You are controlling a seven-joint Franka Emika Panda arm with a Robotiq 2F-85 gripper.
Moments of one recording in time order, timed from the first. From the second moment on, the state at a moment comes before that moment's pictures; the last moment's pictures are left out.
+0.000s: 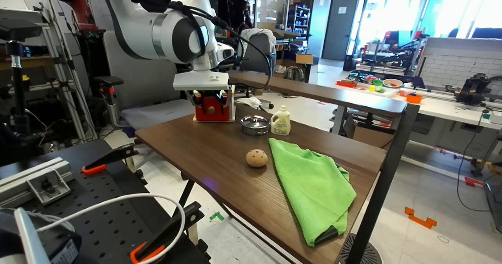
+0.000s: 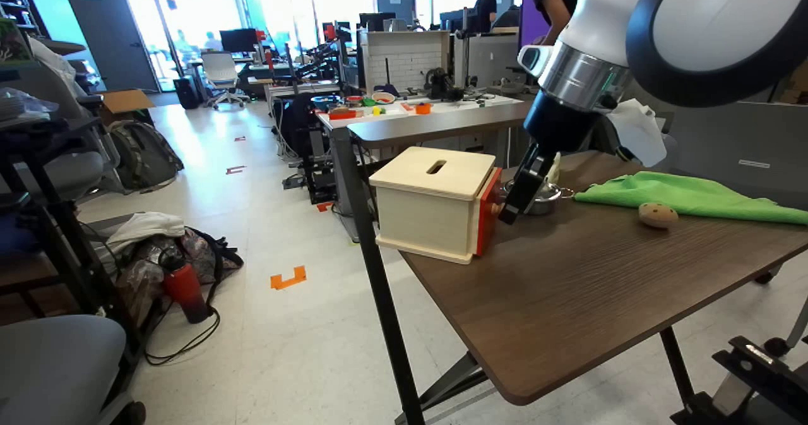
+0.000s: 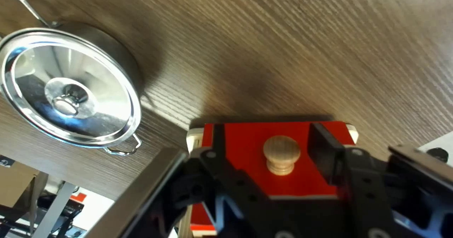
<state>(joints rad) -0.03 0.63 0.26 -2.12 -0.30 3.06 -0.32</state>
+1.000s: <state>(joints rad) 0.01 0.67 0.25 -2.07 -0.30 3.06 -0.28</state>
